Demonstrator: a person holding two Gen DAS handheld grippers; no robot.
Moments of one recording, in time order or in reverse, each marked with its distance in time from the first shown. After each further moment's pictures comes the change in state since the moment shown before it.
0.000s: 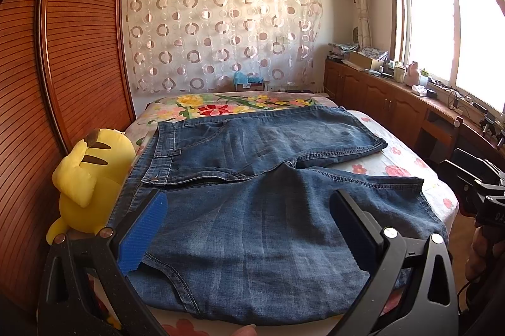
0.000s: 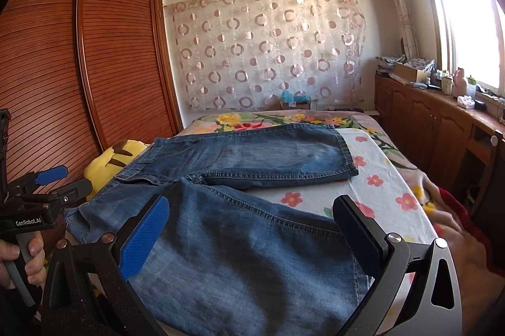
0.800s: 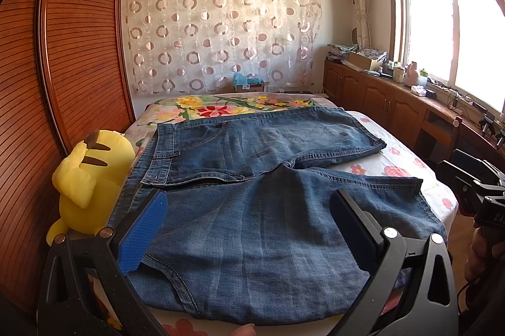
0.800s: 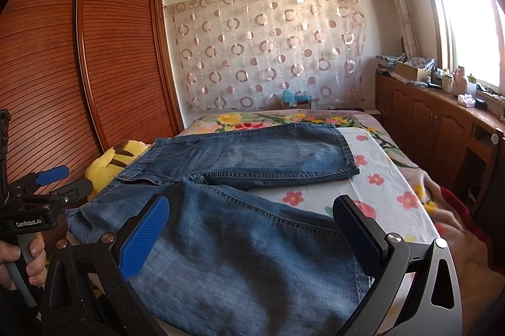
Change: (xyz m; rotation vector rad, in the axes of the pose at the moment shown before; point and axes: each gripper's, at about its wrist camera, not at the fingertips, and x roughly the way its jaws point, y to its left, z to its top) left arm -0.001 0.000 0.000 0.002 -0.006 0.001; right arm 0.001 0.001 0.000 0.001 0.001 0.002
